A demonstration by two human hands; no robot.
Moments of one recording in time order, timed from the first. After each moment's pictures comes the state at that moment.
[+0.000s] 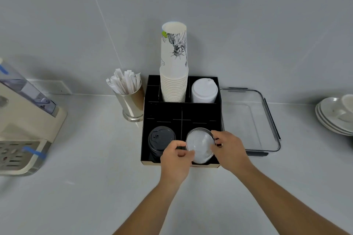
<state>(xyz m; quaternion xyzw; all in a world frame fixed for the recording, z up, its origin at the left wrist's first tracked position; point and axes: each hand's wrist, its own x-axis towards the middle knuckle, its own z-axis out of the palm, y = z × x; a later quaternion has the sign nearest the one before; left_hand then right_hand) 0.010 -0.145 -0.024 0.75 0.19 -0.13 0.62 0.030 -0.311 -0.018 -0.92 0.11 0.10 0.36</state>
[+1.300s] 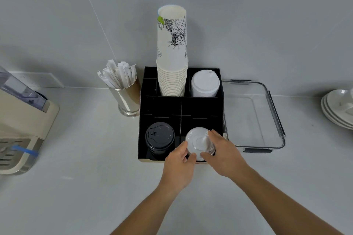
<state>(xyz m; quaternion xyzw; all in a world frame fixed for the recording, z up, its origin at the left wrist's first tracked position) 0.010 -0.146 -0.064 0.75 0.05 -0.20 0.63 0.026 -0.303 -0.037 -0.94 0.04 0.17 0.30</state>
